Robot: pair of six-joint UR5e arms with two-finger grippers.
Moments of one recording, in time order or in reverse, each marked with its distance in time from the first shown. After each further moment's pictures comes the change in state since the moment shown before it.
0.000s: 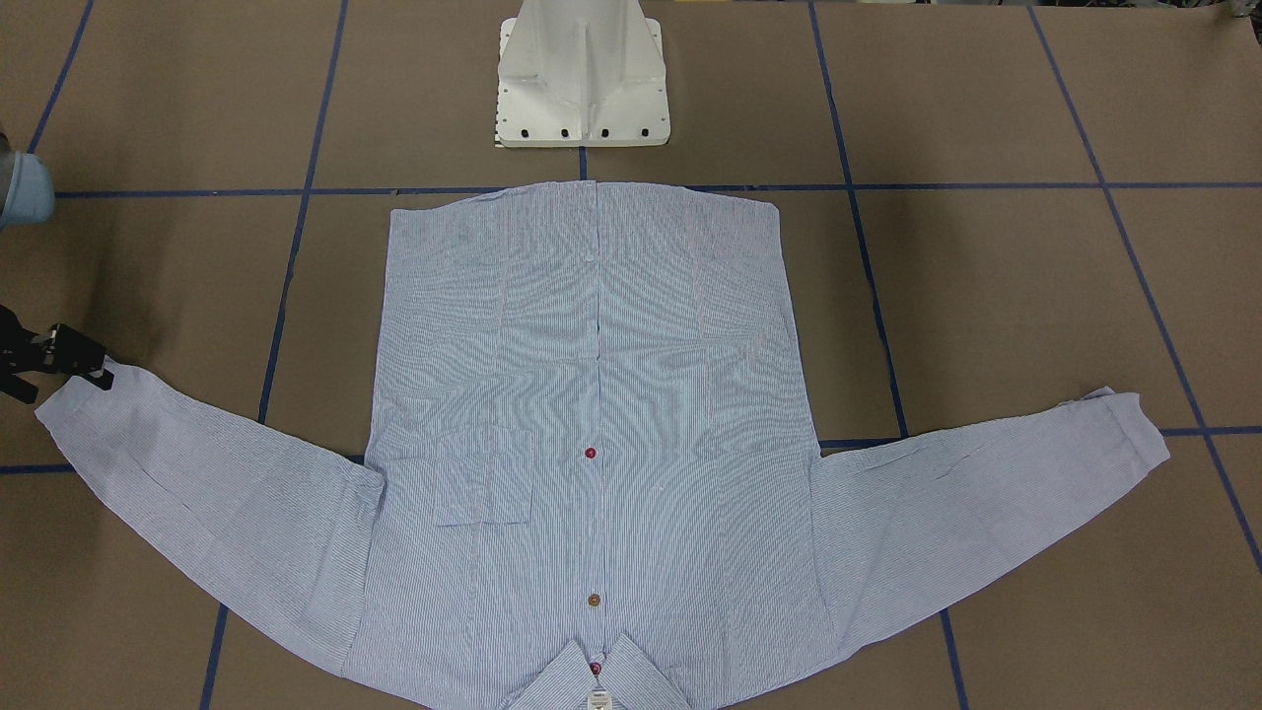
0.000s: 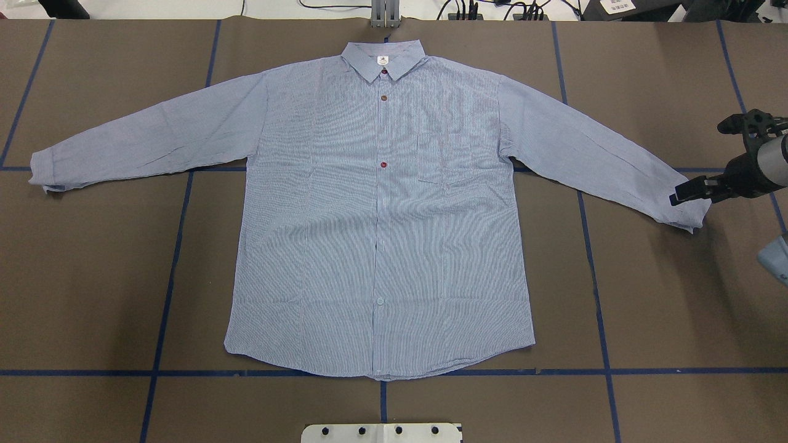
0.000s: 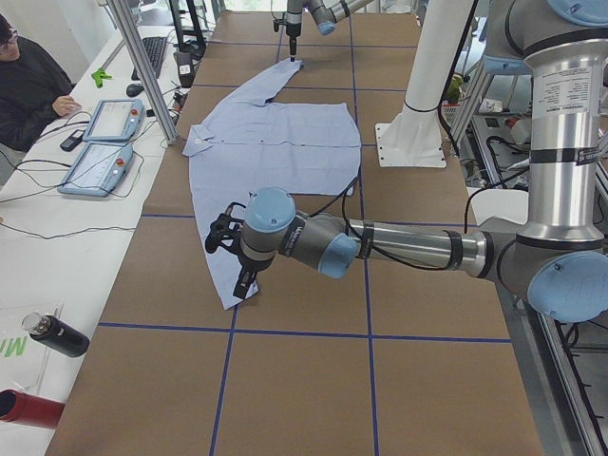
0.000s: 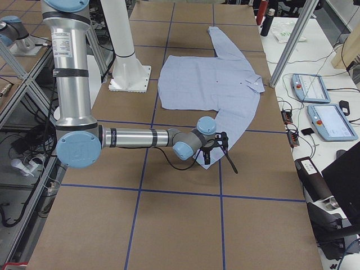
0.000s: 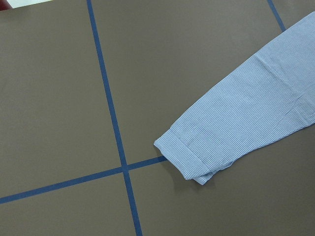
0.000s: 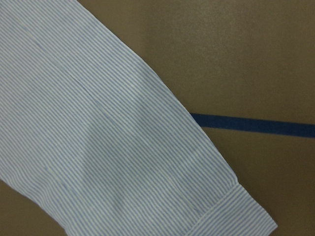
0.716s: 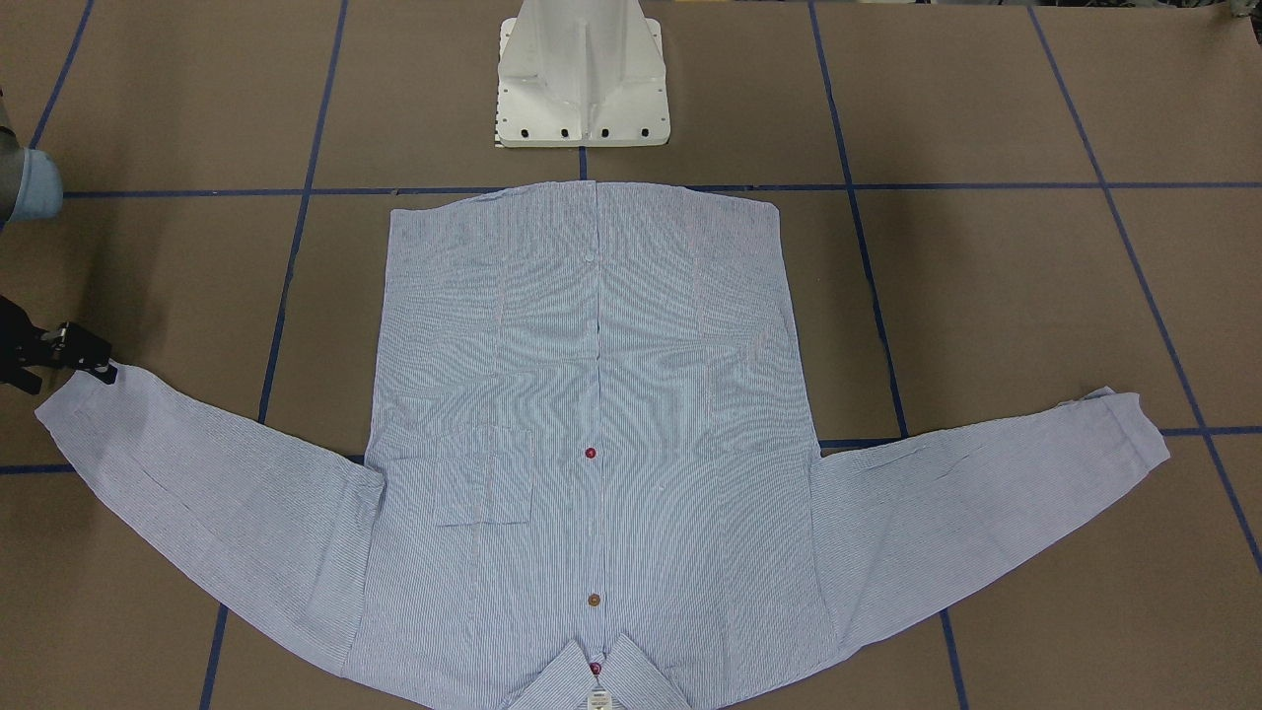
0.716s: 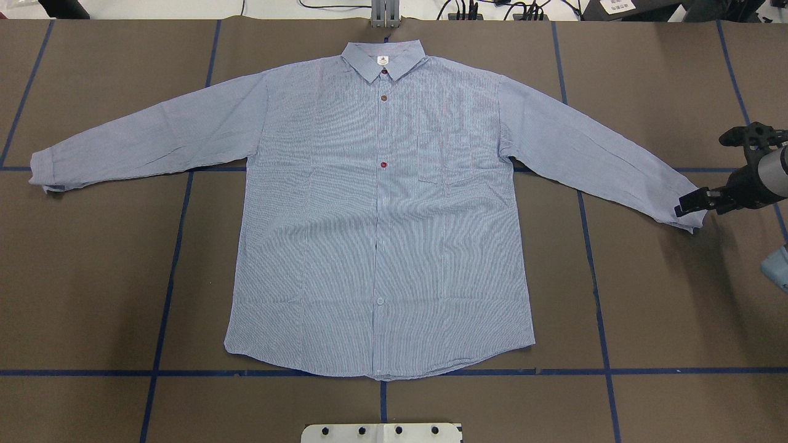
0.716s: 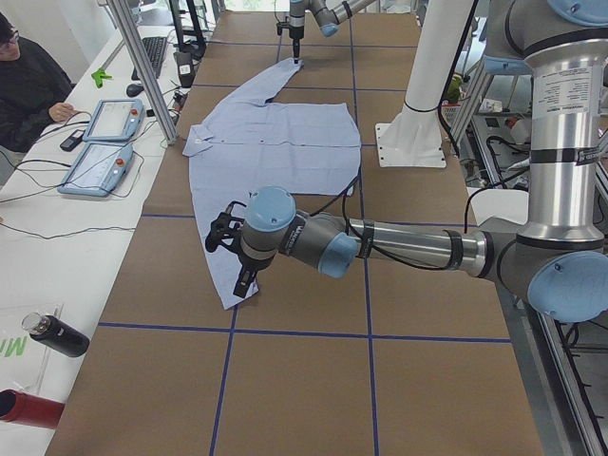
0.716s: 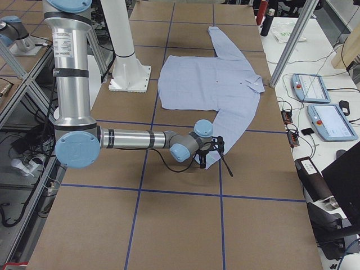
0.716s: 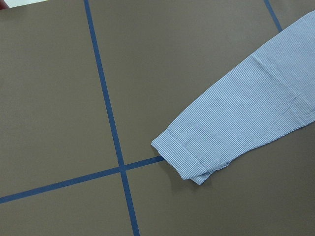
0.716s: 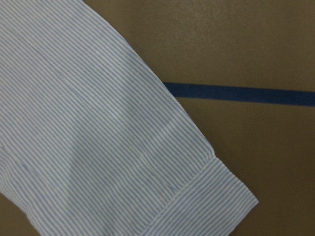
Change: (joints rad) left arm 0.000 0.000 -0.004 0.000 -0.002 0.000; right arm -0.011 -0.022 -0.011 -0.011 -0.007 0.001
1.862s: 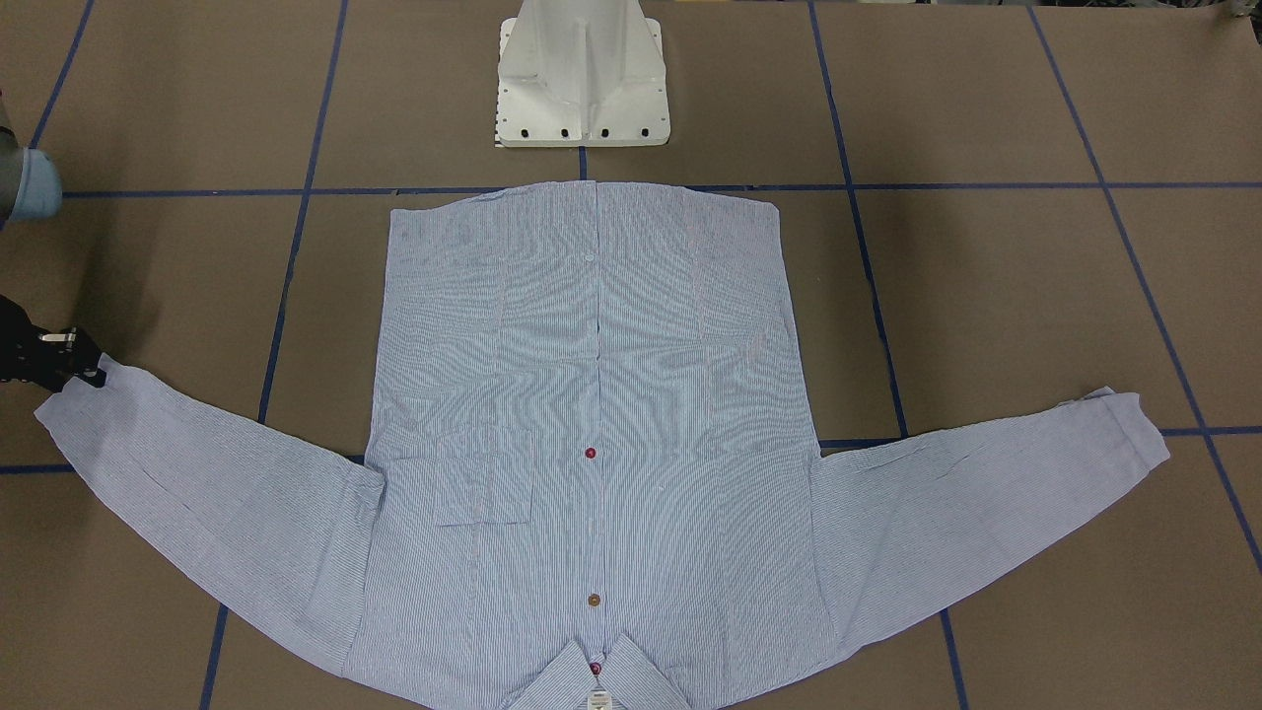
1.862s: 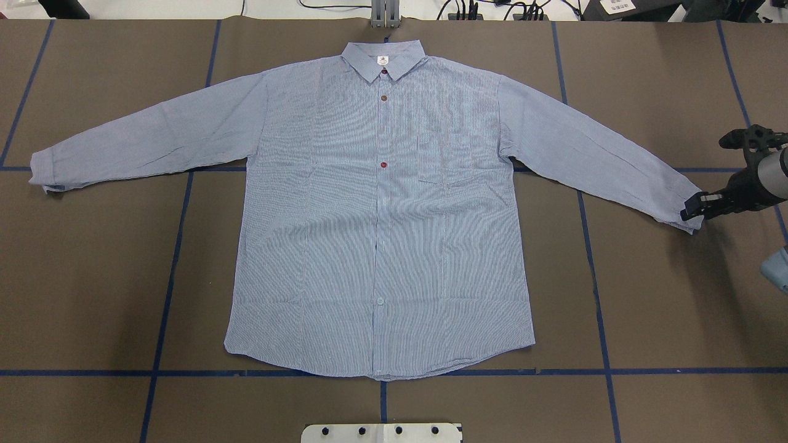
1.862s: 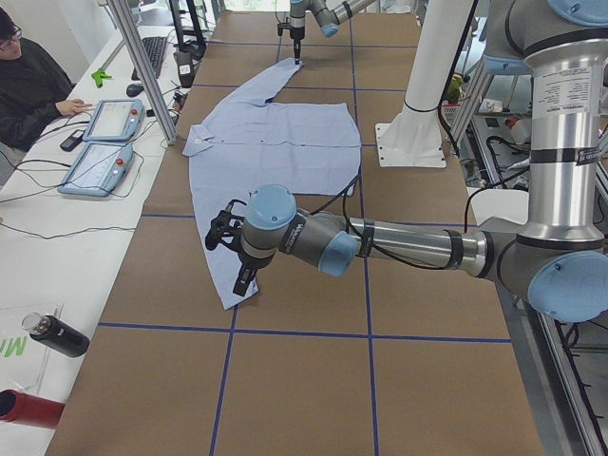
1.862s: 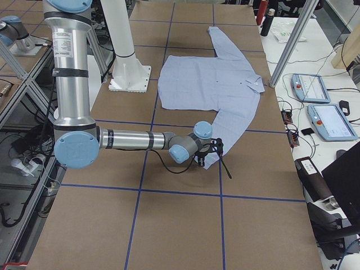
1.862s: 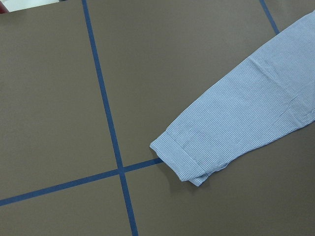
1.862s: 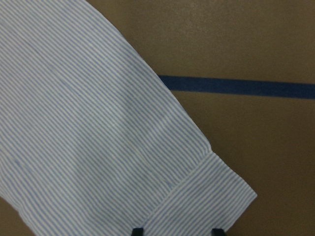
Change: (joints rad) left arm -0.001 0.000 -0.005 0.000 0.000 0.000; right arm -0.002 0.003 -0.002 -0.013 0.006 0.000
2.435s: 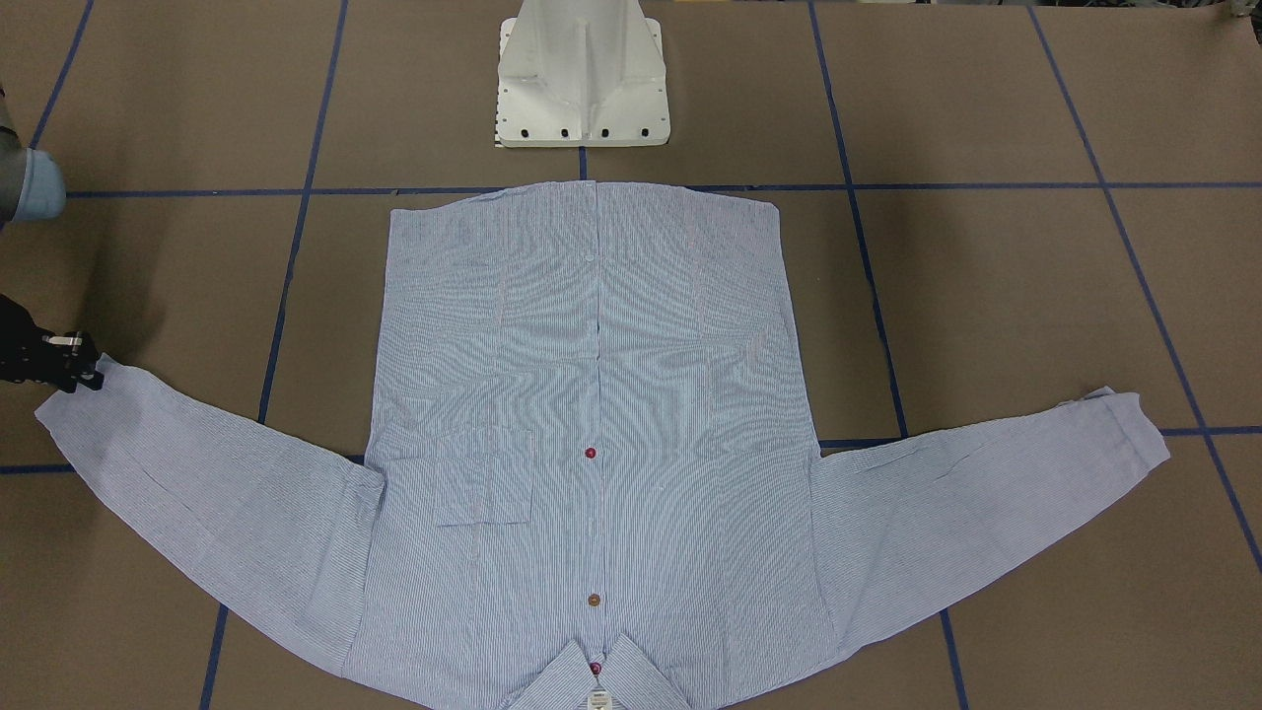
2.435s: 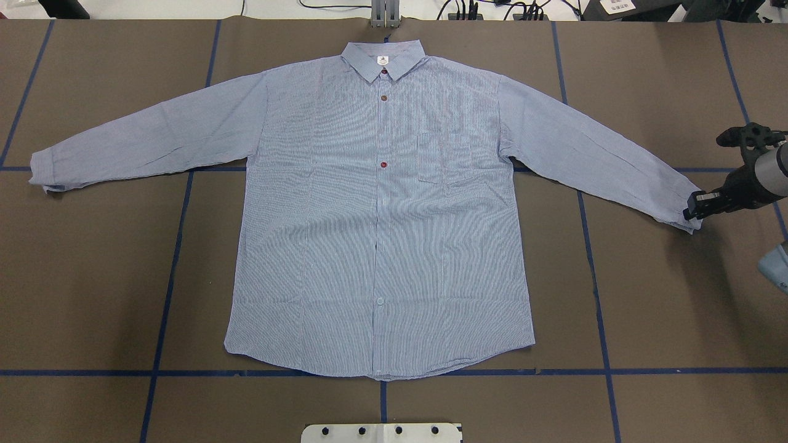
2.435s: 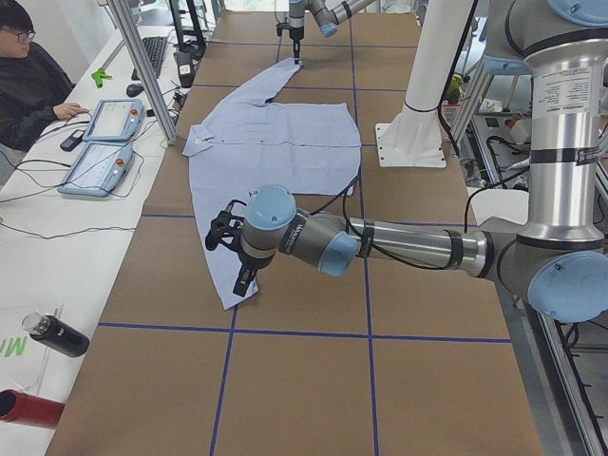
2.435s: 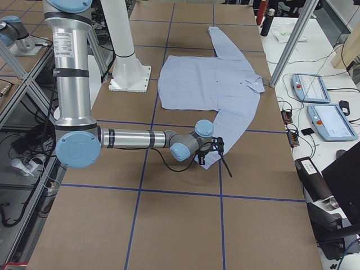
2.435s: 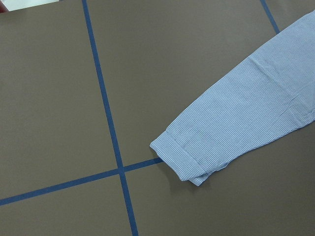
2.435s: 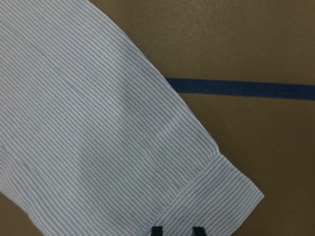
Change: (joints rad) left arm 0.000 0.000 0.001 0.000 0.000 0.000; right arm 0.000 0.004 0.009 -0.025 0.005 0.000
